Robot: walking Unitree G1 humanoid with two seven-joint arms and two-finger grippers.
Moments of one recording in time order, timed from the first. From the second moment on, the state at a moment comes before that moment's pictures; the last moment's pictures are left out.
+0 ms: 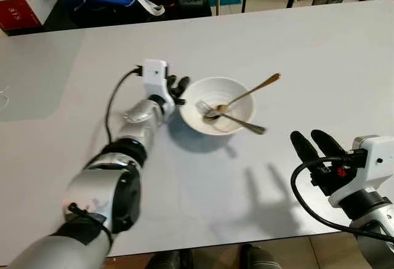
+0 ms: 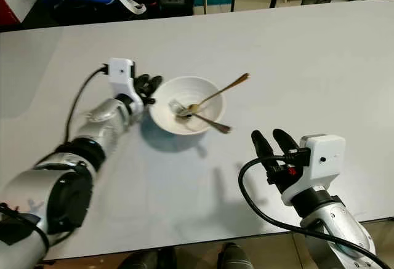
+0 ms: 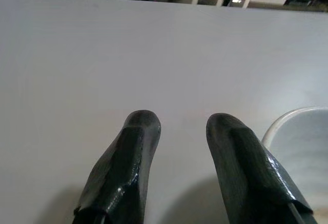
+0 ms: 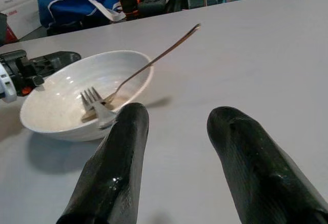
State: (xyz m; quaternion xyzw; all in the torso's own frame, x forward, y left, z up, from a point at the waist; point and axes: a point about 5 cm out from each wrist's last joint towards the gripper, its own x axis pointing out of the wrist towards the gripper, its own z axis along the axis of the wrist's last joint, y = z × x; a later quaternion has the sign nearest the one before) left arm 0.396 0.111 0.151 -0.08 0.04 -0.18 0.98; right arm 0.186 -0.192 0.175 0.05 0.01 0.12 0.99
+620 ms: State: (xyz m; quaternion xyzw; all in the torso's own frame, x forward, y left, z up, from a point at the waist) left arm 0.376 0.033 0.143 -0.03 0.03 -0.33 0.94; right arm 0.195 -0.202 0.180 0.06 -0.01 0.08 1.00
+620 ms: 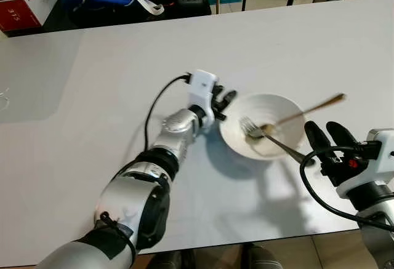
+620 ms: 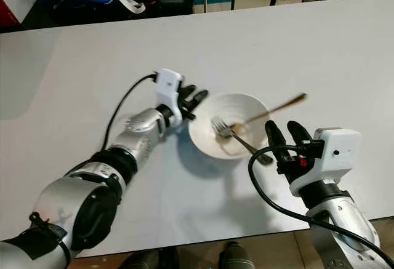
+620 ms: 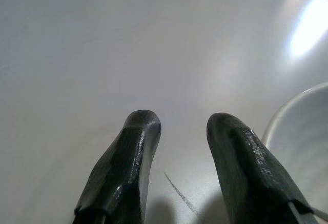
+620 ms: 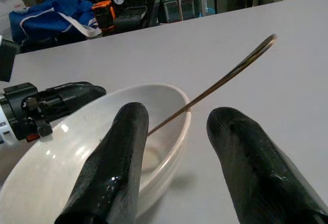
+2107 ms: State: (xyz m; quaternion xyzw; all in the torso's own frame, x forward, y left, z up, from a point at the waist) left arm 0.295 0.115 0.193 0.02 -0.16 -0.22 0.96; right arm 0.222 -0.174 0.246 0.14 -0.19 0.03 0.97
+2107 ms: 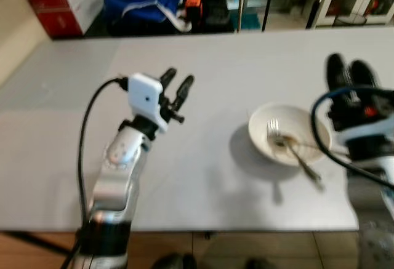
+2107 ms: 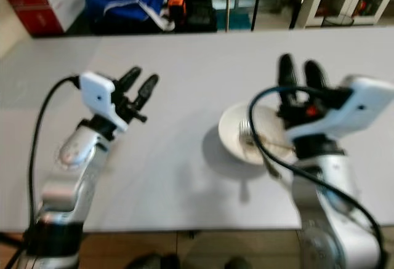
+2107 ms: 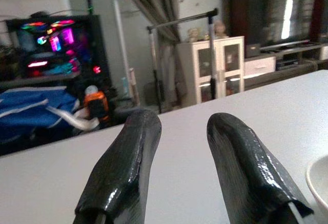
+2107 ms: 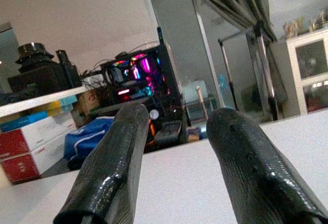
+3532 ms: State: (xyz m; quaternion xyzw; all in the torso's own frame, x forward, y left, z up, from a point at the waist) left arm 0.267 0.182 0.123 0.05 0.03 -0.05 1.00; right arm 0.240 -0.132 0.089 0.08 0.12 0.07 0.99
